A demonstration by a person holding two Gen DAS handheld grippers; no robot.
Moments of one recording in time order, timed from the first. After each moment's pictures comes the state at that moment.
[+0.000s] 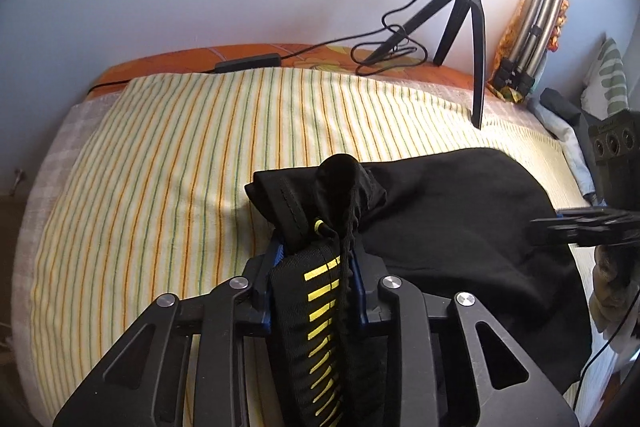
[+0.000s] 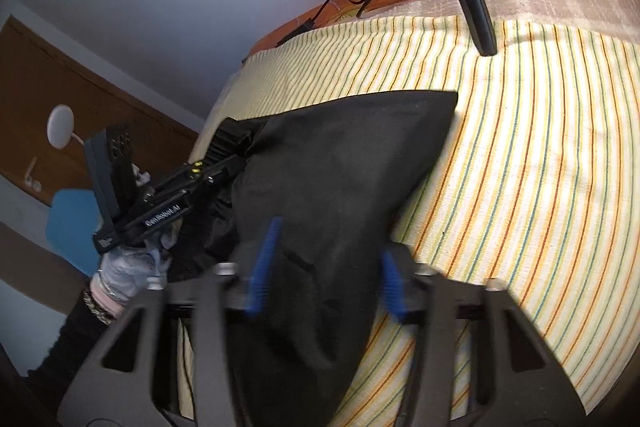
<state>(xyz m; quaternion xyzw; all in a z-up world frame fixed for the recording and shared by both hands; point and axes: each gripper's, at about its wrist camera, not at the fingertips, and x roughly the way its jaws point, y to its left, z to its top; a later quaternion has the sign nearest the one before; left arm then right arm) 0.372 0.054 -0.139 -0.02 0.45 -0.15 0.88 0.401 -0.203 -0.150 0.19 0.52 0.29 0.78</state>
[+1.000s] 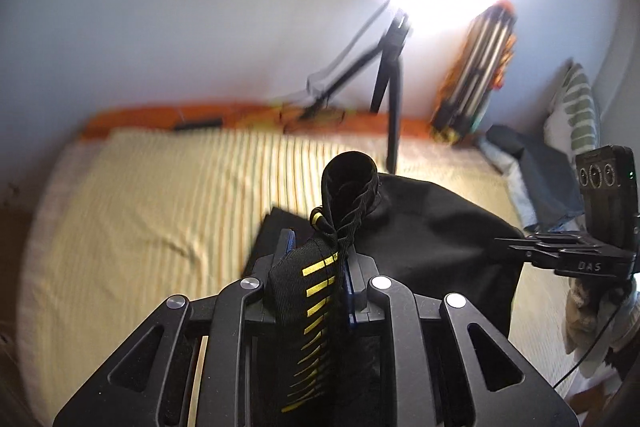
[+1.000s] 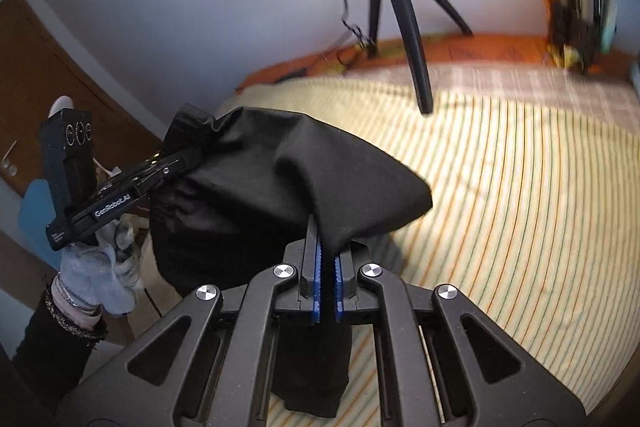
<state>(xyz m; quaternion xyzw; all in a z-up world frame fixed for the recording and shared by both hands) 0.347 0.010 -0.079 -0.05 0.41 -0.19 0.89 0.354 -0.243 -0.089 0.15 0.48 0.24 0.83</state>
